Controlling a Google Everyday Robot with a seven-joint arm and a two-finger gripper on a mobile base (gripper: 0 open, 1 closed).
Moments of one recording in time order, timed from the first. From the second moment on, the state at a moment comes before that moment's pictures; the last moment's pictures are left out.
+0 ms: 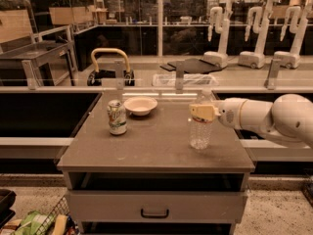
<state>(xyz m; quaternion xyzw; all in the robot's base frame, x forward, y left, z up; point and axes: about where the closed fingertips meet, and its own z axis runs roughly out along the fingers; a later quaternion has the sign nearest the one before) 0.749 -0.155 0.959 -0.24 0.73 0.27 0.58</state>
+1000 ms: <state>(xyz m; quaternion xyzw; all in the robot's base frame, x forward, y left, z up) 0.747 -0.158 0.936 -0.24 0.74 0.27 0.57</state>
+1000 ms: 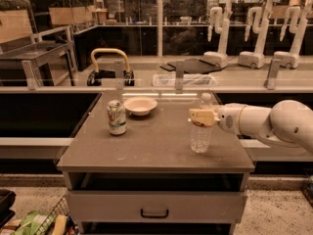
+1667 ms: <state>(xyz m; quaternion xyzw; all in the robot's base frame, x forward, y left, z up) 0.748 -0.157 0.936 -0.24 0.74 0.27 0.57</state>
